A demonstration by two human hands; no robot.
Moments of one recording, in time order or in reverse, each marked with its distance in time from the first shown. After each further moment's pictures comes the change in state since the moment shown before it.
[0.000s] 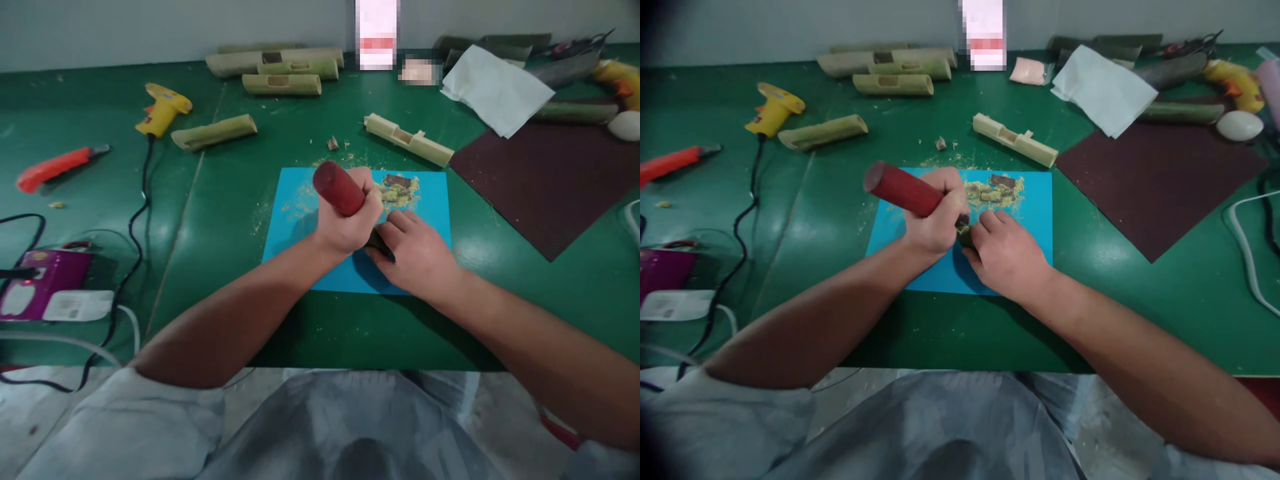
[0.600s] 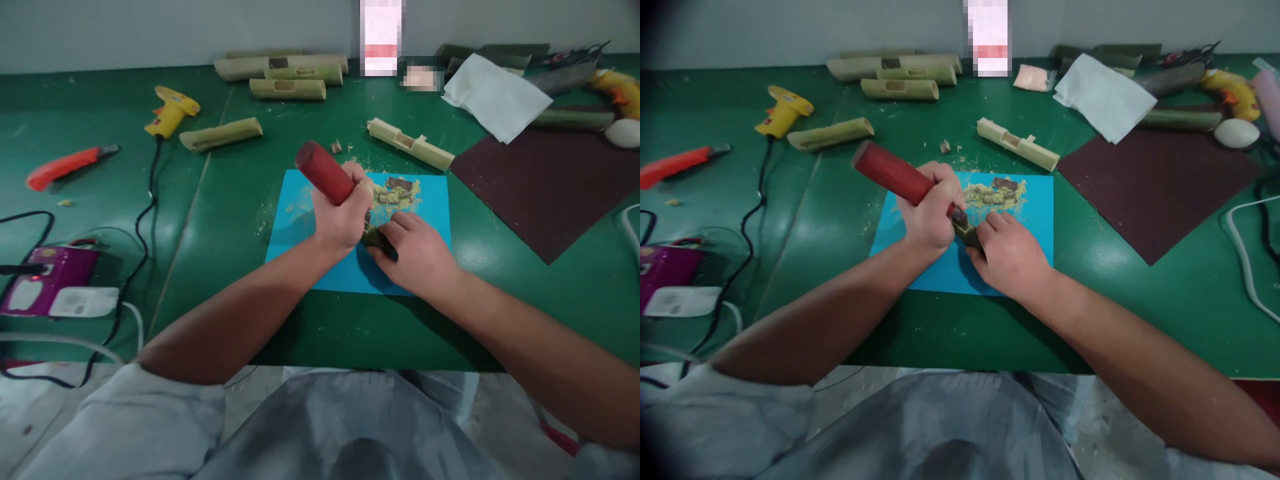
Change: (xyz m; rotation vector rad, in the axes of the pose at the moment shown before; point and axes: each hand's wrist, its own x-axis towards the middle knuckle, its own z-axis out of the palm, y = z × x) left_hand -0.002 -0.003 0.003 -0.065 0.181 -0.193; right_hand -0.001 0.004 0.000 0.019 0.031 0.049
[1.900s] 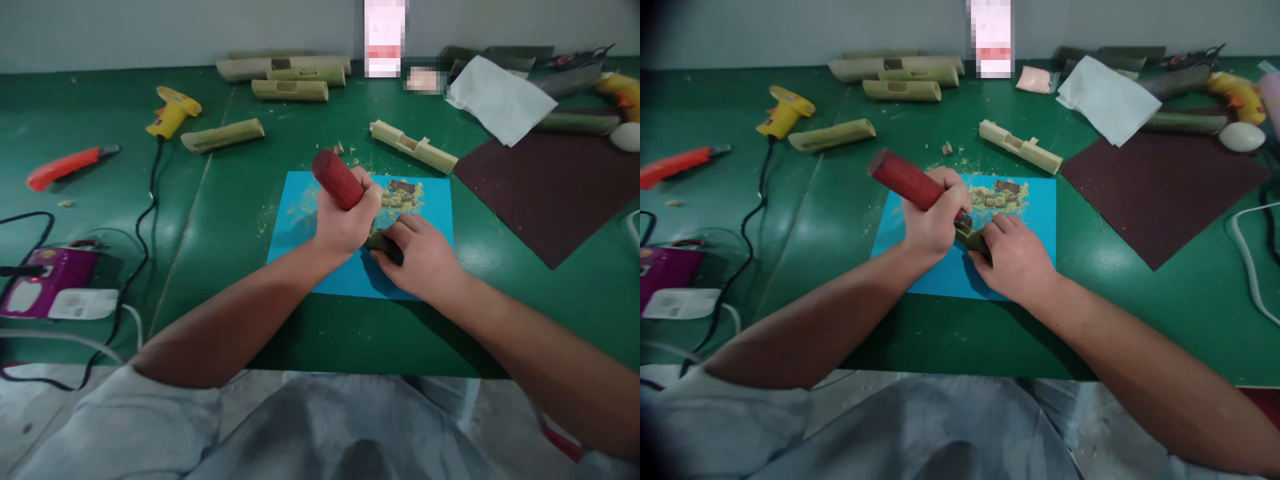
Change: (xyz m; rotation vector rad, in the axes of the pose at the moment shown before) left_hand 0.003 0.009 0.001 0.124 -0.010 -0.009; right_hand 0.000 0.000 -0.004 0.099 -0.020 0.089
